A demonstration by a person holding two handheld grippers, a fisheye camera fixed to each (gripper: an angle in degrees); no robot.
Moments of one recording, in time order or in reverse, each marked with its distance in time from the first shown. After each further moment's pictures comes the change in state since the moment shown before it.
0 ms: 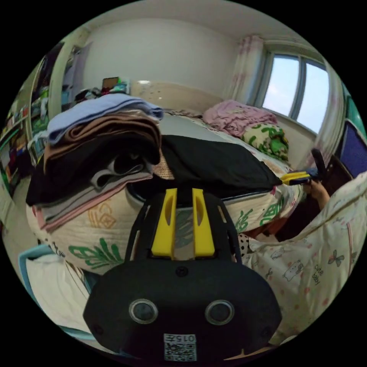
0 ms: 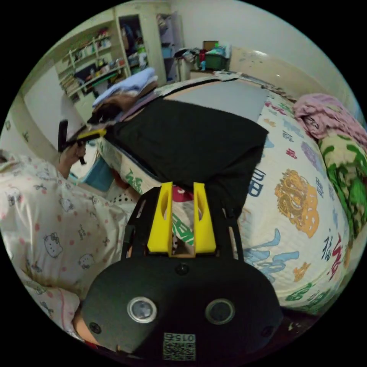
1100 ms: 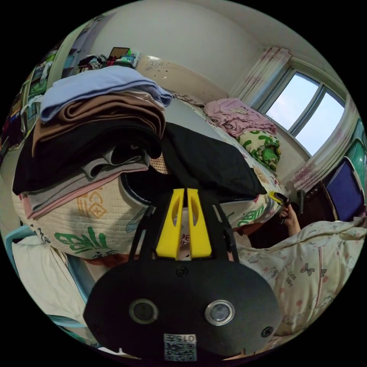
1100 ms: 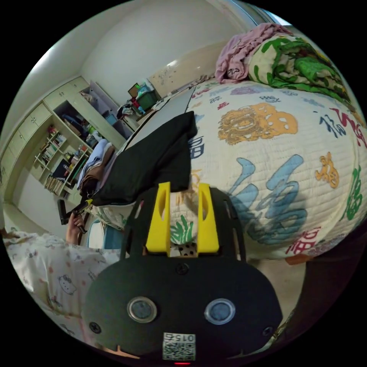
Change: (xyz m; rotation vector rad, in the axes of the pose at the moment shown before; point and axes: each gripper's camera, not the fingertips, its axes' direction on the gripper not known) left arm -0.054 0.024 0.079 -0.114 0.118 -0.120; right arm 0.087 -0.136 -0.218 0.212 -0.120 0.575
